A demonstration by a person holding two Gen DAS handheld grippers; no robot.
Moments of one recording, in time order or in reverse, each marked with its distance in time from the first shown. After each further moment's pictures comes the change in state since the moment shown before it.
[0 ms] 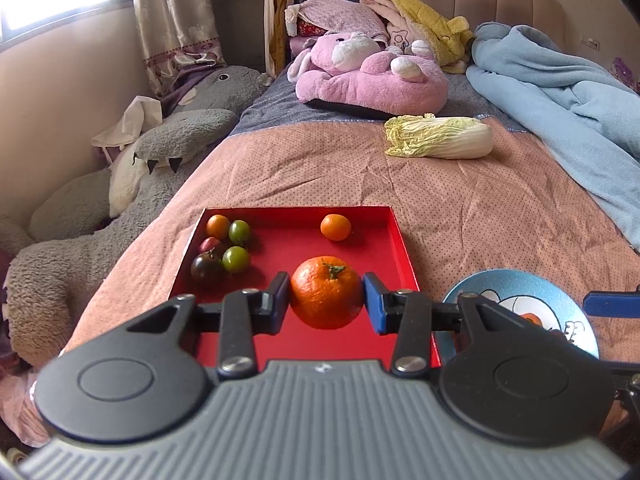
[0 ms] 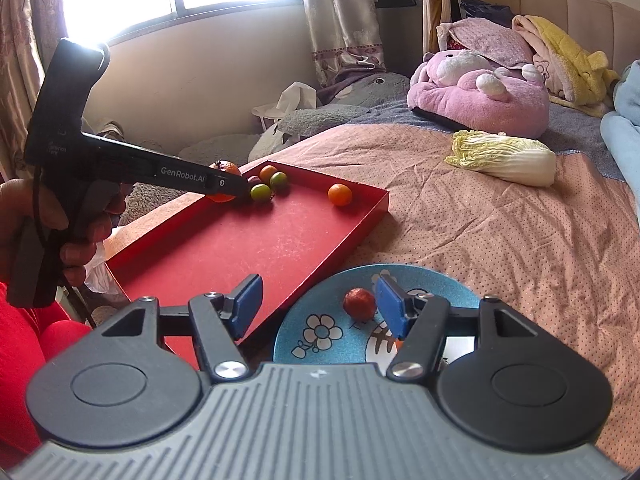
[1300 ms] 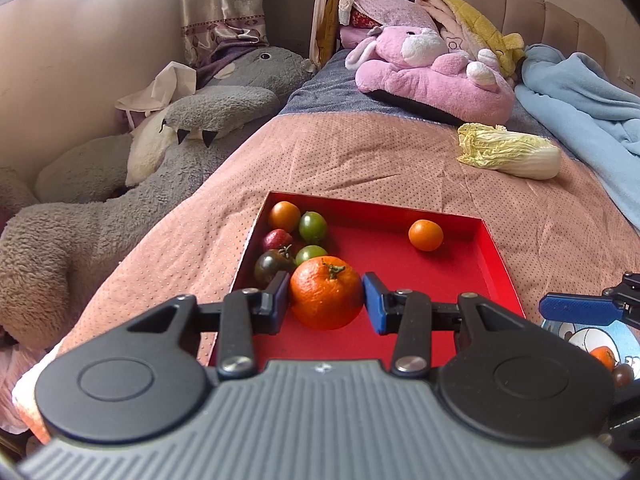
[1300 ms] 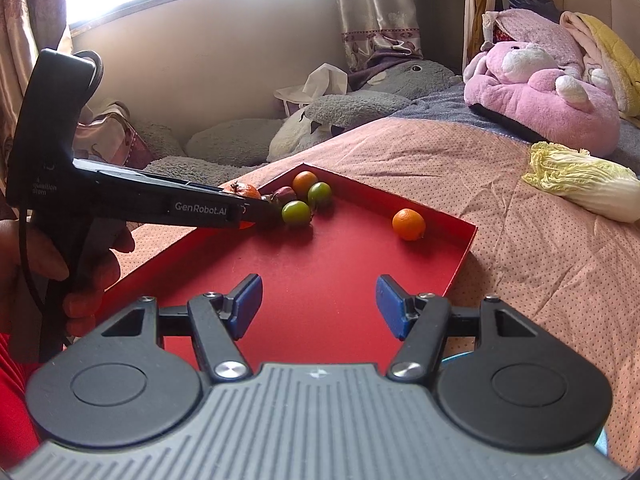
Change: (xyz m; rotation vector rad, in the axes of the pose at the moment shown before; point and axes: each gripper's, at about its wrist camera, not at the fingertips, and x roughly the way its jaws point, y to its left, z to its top) left arm 0.054 0.080 -0.008 -0.153 0.013 0.027; right arm 0.140 0.049 0.051 -0.065 0.059 0.054
